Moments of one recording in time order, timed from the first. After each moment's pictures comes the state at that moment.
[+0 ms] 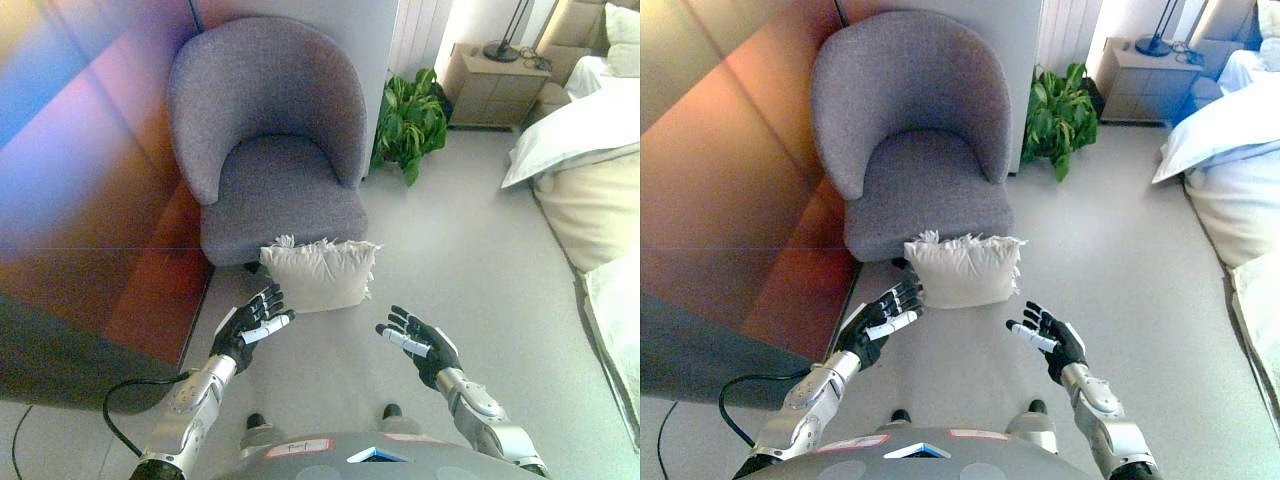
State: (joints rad) left arm 0.28 0.37 -0.22 0.23 -0.50 -0.05 -0.16; right arm 0.31 -0.36 0.23 0.22 0.48 0.12 0.03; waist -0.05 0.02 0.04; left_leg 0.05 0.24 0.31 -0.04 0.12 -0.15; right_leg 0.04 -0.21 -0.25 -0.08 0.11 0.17
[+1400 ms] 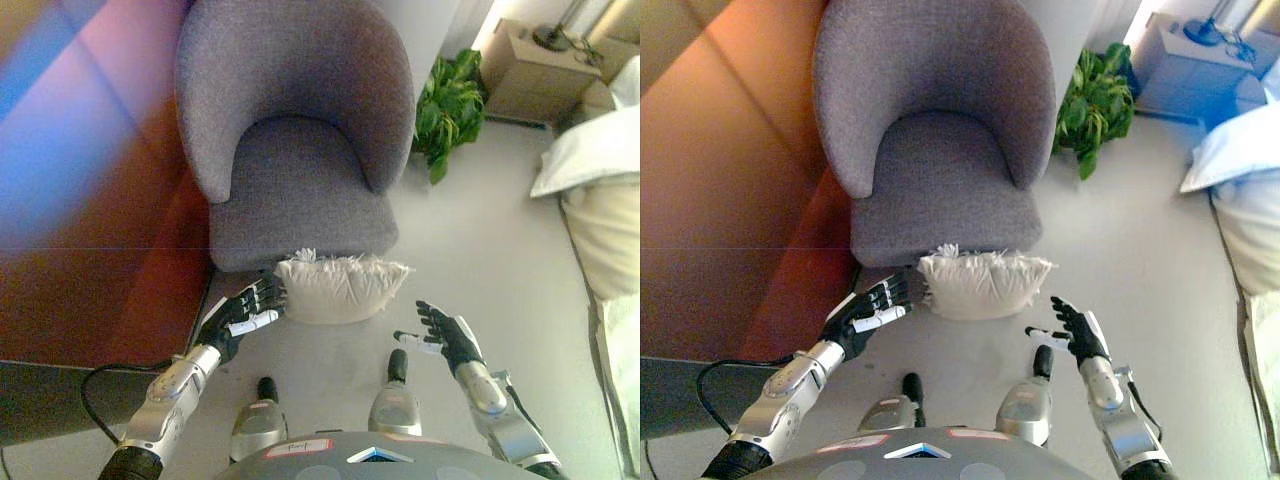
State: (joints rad) left arm 0.25 0.53 -0.22 0.24 -0.54 -0.06 -0.24; right arm 0.35 -0.42 0.22 0.18 -0.07 0.17 -0.12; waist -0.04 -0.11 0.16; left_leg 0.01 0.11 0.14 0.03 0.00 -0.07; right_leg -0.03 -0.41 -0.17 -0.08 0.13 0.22
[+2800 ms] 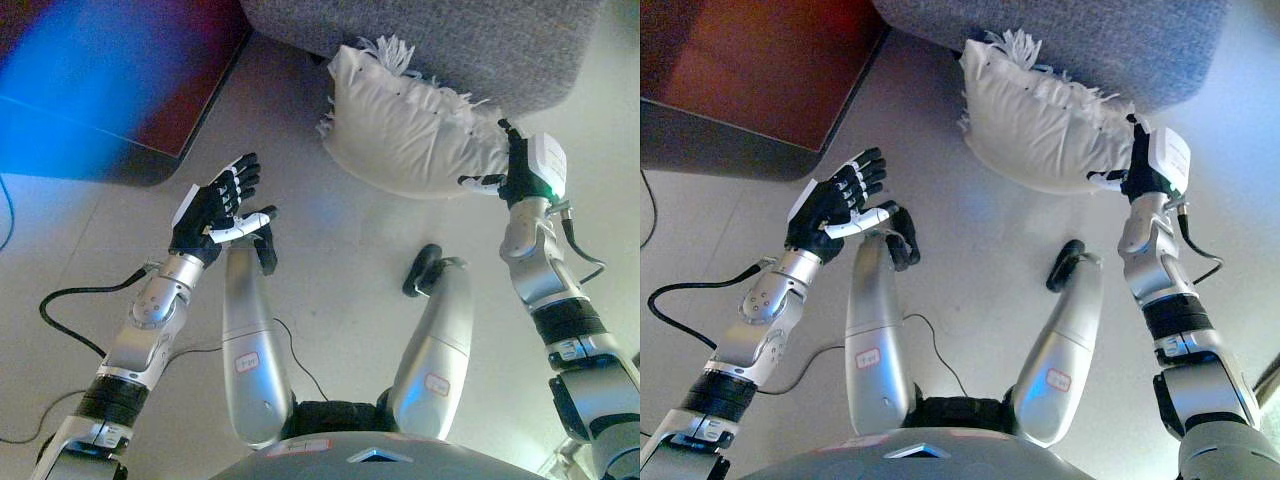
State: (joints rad) left arm -0.05 0.63 -0.20 0.10 -0.51 -0.25 -0.07; right arm -0.51 -0.64 0.23 0.47 -0.32 0.28 -0.35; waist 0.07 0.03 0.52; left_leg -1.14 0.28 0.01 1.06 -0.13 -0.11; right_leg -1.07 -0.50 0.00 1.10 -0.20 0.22
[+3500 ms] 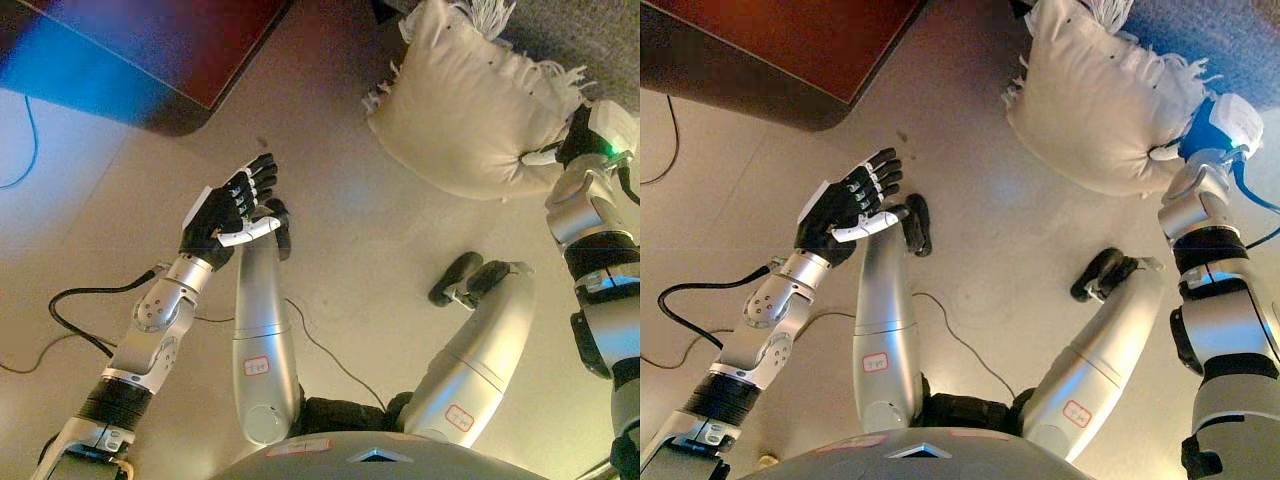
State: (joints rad) left arm -0.05 0.63 -0.25 0.07 -0.60 -0.28 -0.14; right arm -0.87 -0.74 0.39 0.90 -0.25 0.45 -0.23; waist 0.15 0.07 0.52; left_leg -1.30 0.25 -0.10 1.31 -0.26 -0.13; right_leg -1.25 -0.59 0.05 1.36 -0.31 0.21
